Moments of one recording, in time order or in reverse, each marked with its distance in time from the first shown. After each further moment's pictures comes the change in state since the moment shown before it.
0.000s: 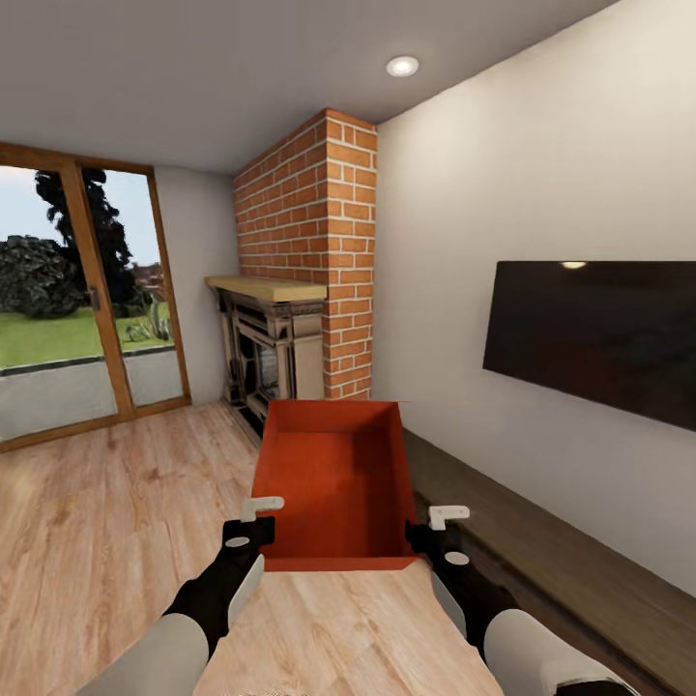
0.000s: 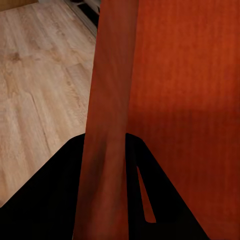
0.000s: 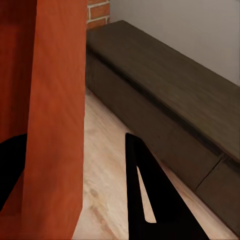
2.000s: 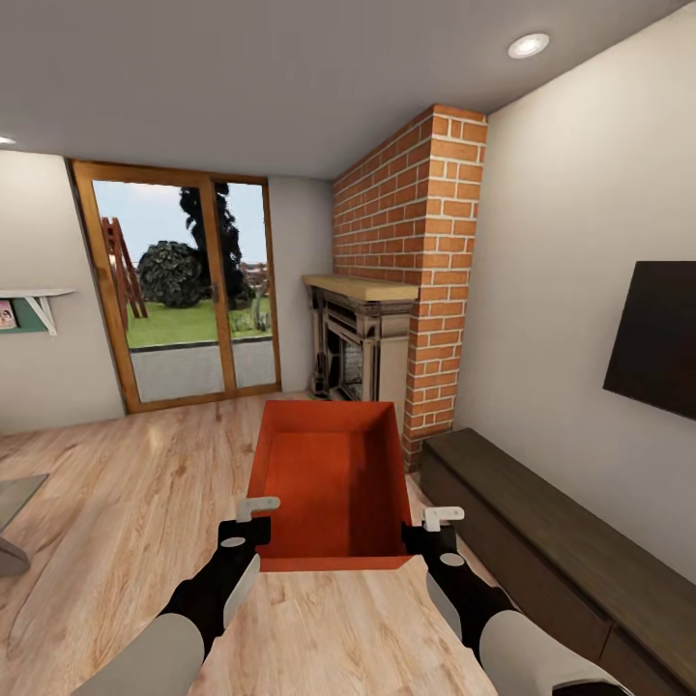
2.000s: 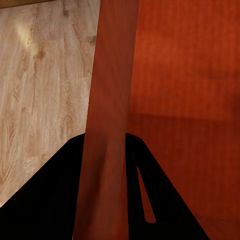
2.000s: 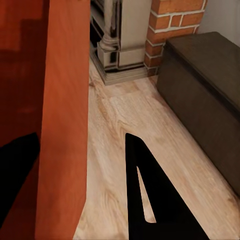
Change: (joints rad) left arm -0.001 0.014 0.003 0.002 0.002 -0.002 0.000; right arm 0.003 0.015 0.004 0.000 0.000 0.004 0.006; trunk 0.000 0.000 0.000
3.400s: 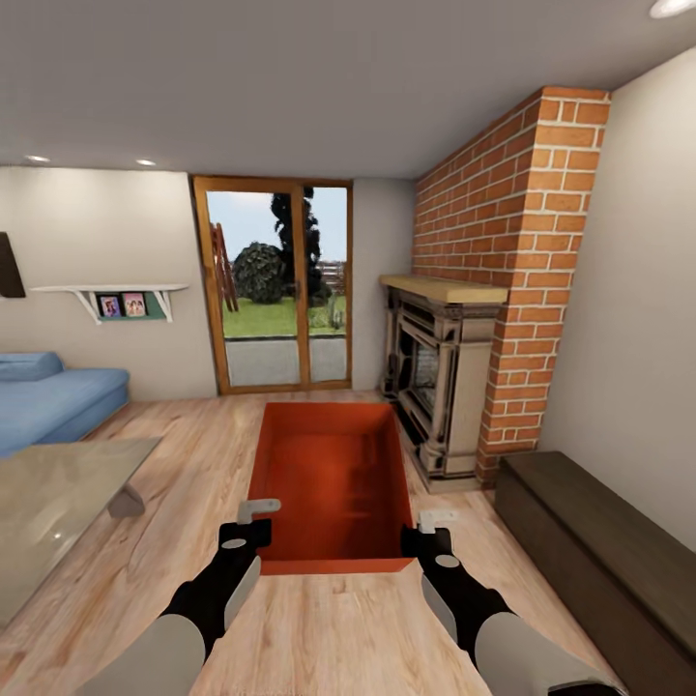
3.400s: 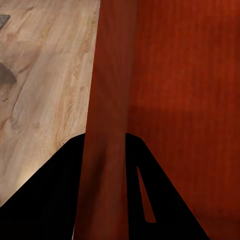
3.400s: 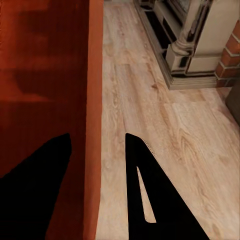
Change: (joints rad) left arm 0.000 -0.003 0.002 0.011 0.001 0.001 0.000; right arm 0.003 0.016 0.004 0.002 -0.003 0.012 0.004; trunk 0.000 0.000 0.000
